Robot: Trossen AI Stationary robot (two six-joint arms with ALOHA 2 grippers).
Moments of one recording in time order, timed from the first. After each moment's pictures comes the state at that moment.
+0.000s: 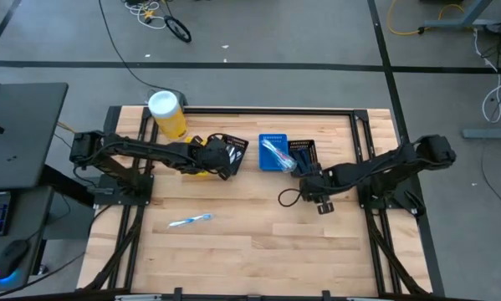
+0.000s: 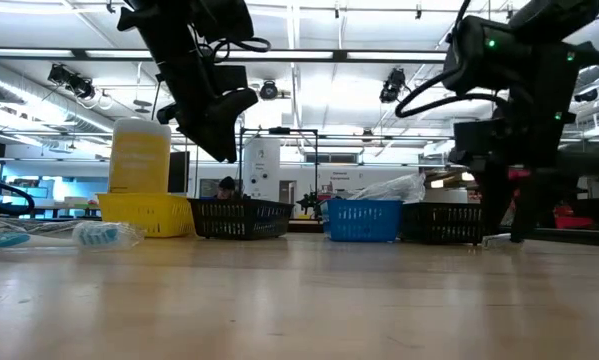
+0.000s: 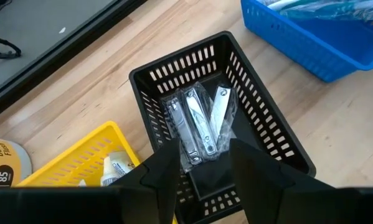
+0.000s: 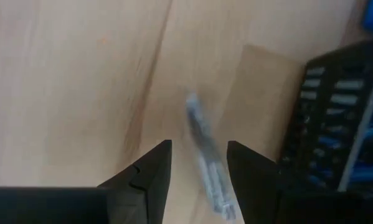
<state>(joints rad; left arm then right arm) 0.06 1.49 0.97 -0.55 -0.59 -0.62 0.13 1.41 0.65 -0.62 0.19 -0.18</state>
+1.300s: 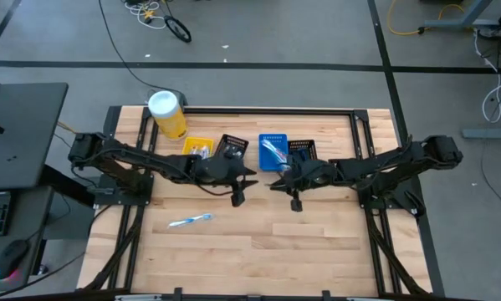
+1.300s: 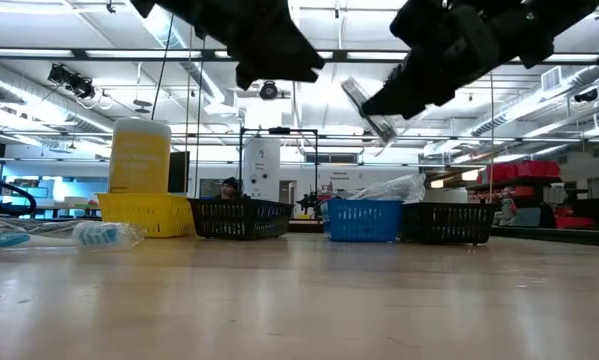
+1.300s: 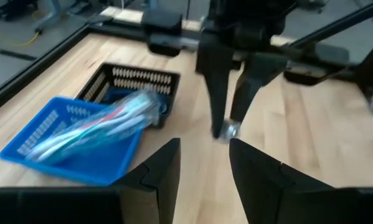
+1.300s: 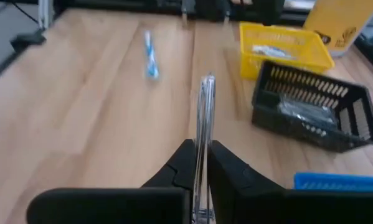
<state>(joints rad) -0.10 1.49 0.97 0.08 -0.27 -0.23 0.09 1.33 0.66 0.18 0.02 -0.04</state>
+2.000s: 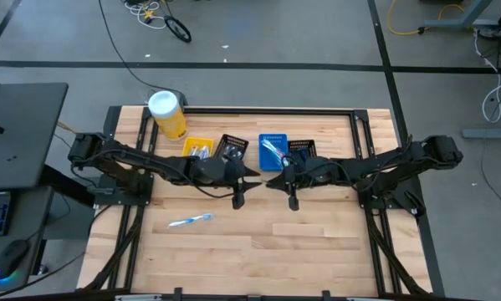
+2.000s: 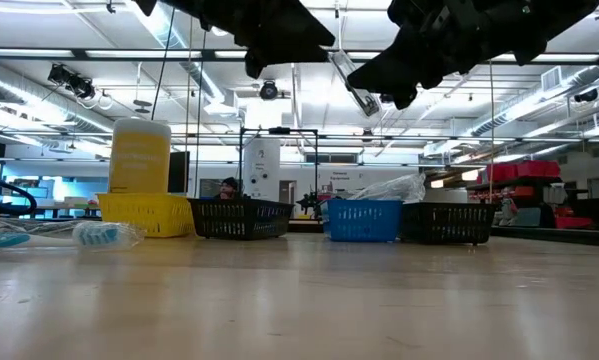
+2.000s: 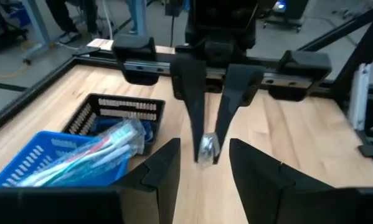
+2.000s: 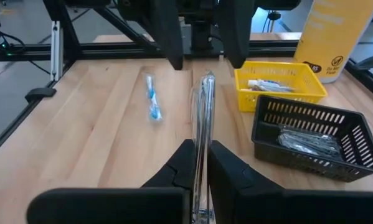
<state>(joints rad) -0.12 1.49 0.96 0.21 -0.25 -0.17 0.08 1.33 0.66 0.32 0.02 0.04</state>
